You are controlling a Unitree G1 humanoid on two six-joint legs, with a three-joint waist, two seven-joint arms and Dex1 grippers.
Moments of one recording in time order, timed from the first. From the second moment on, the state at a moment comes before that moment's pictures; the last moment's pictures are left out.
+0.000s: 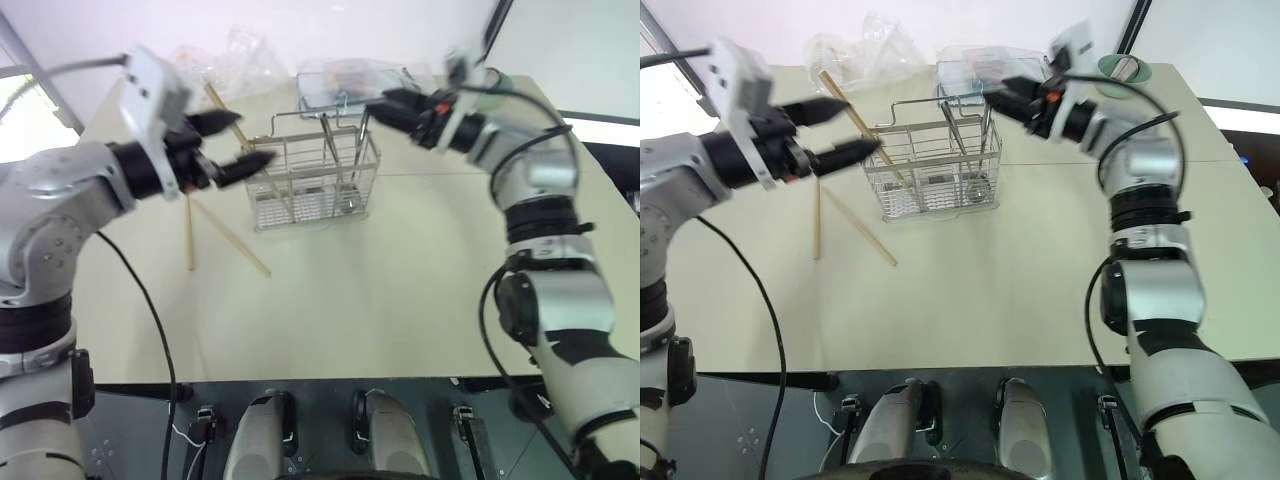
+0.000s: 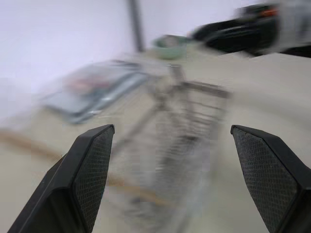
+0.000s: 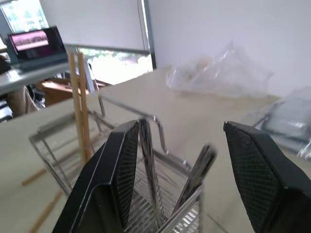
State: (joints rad) left arm -0.76 0.78 0.24 -0.29 -0.71 0.96 -0.46; right arm -1.20 -0.54 -0.13 0.69 0.41 0.43 1.02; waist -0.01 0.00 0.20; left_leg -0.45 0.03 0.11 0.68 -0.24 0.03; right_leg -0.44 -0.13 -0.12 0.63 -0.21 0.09
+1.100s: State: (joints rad) left arm -0.98 0.51 0.21 0.61 -0.26 1.14 -0.04; right arm -0.71 -0.72 -0.25 -0.13 0.84 0.88 1.06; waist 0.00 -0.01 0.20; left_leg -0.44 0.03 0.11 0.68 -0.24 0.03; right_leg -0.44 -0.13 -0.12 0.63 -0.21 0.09
